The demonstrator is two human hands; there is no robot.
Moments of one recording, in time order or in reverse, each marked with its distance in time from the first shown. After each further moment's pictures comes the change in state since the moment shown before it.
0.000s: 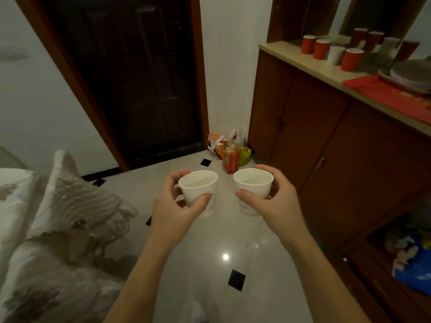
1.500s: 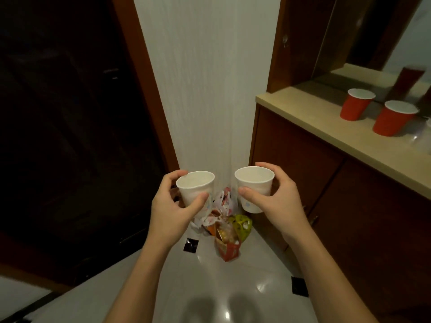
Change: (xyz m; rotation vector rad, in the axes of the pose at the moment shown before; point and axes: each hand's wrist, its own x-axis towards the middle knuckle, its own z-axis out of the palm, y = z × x) left_hand 0.785 -0.159 0.162 -0.062 -0.178 0.057; right_hand 0.763 0.123 0.076 -0.059 0.215 0.000
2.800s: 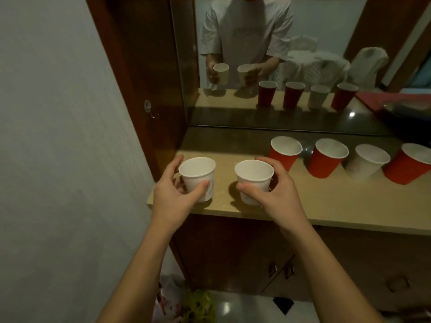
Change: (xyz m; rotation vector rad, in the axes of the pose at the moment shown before) left_hand 0.474 -0.033 0.327 -0.295 -0.868 0.152; right_hand 0.338 0.071 -0.099 -0.188 0.836 0.198
